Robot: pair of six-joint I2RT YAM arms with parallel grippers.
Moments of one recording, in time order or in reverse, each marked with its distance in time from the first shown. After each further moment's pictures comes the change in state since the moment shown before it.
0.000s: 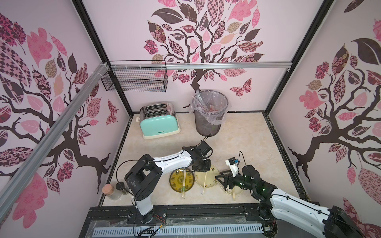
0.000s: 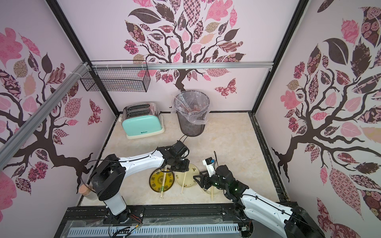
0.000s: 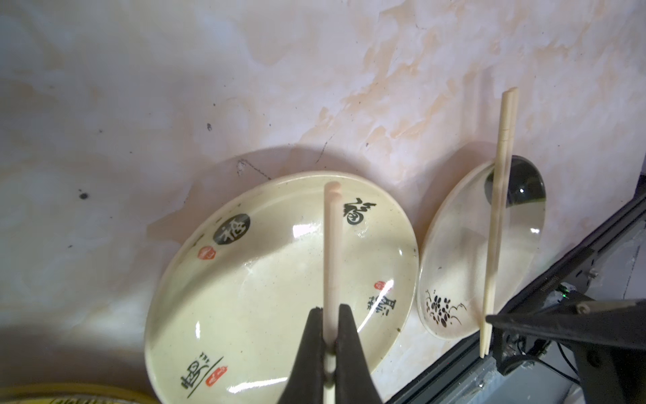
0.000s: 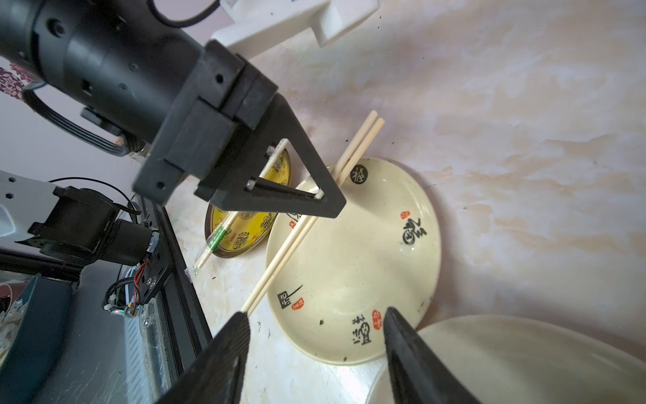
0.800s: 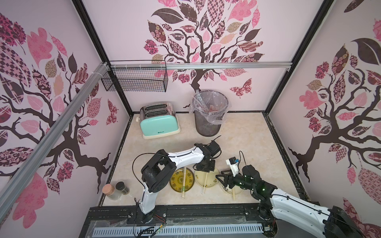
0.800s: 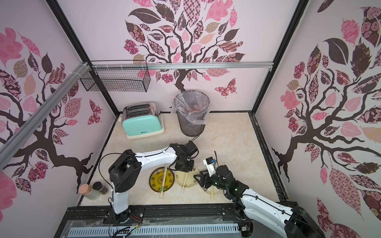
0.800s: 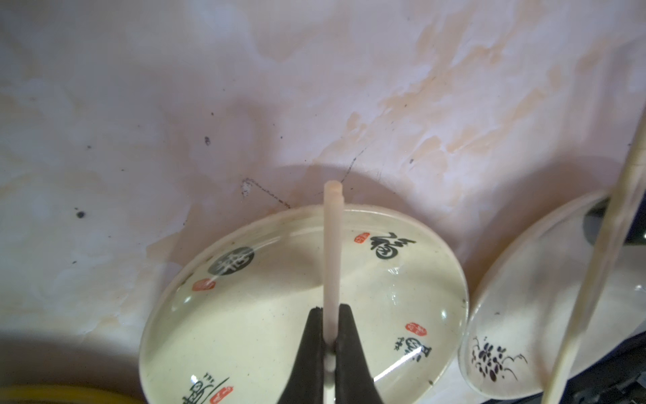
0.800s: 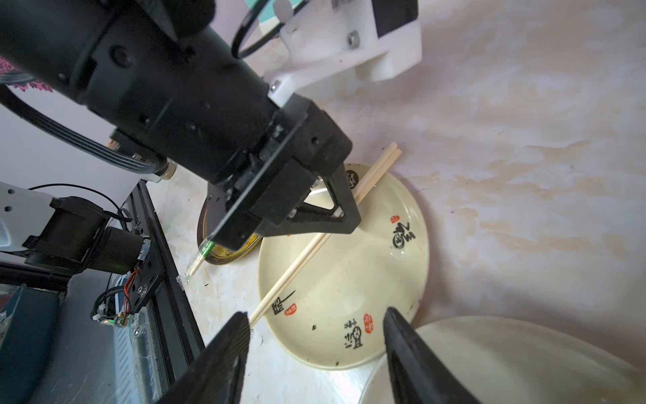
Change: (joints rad) left arm -0.059 0.205 0.255 -0.262 -0.144 -0.002; right arm 0.005 -0.006 0.000 -0.001 0.038 0.001
